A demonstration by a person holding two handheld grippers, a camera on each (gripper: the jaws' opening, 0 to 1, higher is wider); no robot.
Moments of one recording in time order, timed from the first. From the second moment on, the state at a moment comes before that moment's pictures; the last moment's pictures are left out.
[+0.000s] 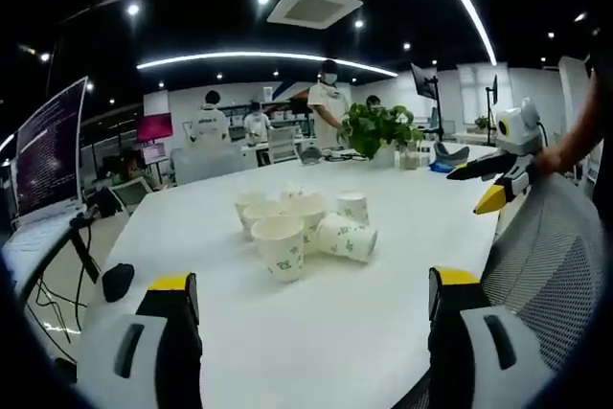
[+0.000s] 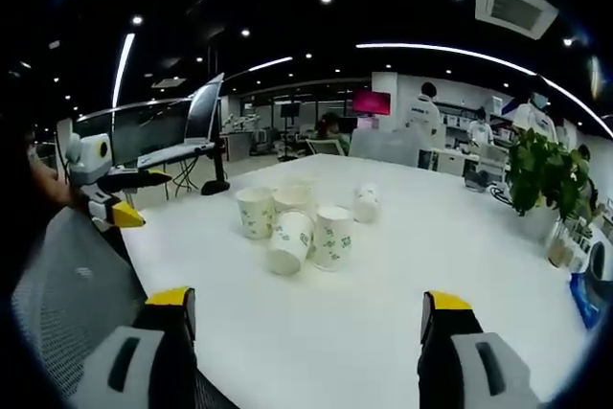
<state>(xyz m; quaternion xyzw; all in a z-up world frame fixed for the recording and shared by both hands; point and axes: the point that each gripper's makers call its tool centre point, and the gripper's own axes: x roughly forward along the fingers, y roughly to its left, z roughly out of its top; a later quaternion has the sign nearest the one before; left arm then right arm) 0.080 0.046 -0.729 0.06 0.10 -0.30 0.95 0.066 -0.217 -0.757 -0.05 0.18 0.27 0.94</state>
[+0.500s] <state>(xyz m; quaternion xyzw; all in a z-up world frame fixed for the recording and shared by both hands) 0.081 0.048 -0.724 0.06 0.09 -0.29 0.95 0.065 -0.213 -0.754 -0.03 0.19 0.26 0.95</state>
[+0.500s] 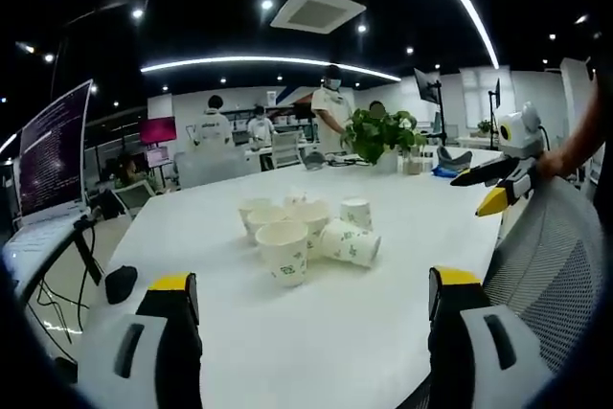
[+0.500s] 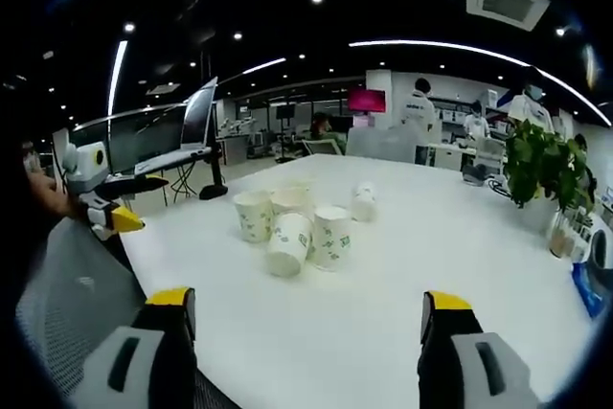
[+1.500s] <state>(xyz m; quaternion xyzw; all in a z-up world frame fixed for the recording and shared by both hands) 0.082 0.050 -0.730 0.07 0.10 -0.29 0.95 0.063 -0.210 -0.755 -0.04 0.19 0.27 0.94</state>
